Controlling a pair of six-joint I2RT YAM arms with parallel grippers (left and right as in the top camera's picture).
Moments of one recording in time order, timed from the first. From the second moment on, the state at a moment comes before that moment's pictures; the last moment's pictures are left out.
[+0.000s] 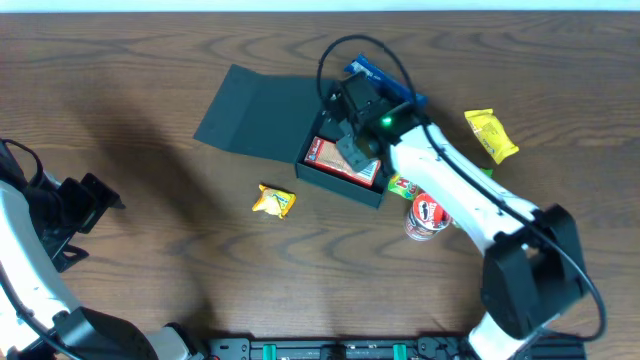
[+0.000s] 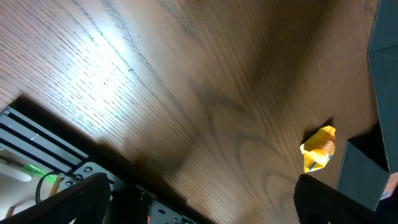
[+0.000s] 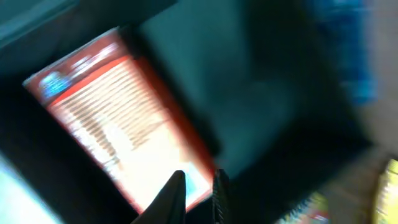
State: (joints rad) left arm 0.66 1.48 1.38 -1.52 0.20 -0.25; right arm 0.54 1.82 1.42 -0.77 0.19 -0.07
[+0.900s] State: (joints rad) left arm 0.66 1.48 1.38 -1.52 0.20 -0.25; right arm 0.25 2.00 1.42 -0.56 0.06 -0.61
